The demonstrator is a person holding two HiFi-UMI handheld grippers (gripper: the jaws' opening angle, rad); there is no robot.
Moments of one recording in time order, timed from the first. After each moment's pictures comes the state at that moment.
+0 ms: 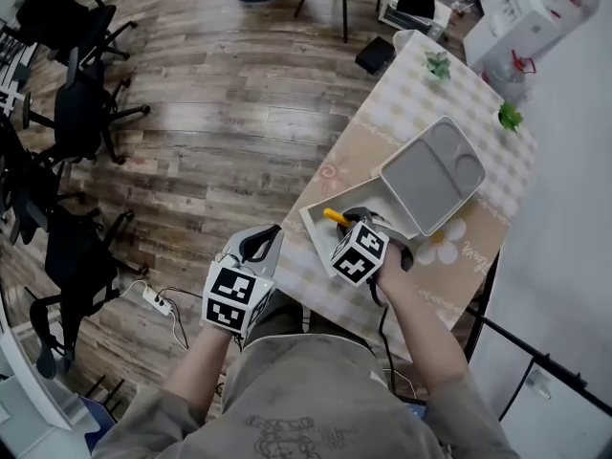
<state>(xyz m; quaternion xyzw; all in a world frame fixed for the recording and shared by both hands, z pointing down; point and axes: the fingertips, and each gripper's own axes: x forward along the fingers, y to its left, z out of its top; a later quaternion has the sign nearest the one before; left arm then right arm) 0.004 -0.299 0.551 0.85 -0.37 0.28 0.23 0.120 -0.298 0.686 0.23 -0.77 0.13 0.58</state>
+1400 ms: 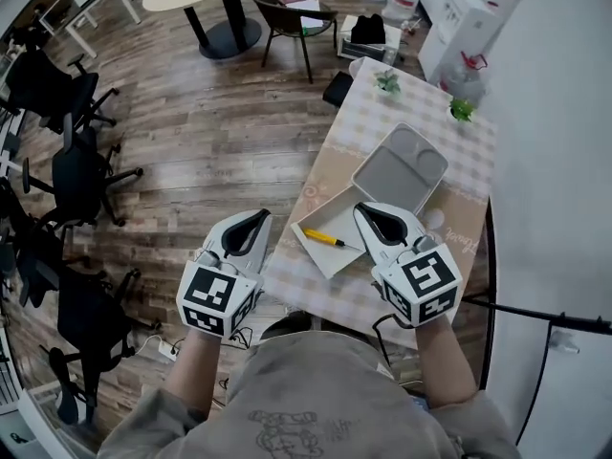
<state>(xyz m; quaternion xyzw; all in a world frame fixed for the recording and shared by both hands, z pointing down) 0.021 -0.323 0.407 0.91 -0.34 0.19 0.10 0.155 -0.302 0.409 0.49 -0.84 0.14 0.18</state>
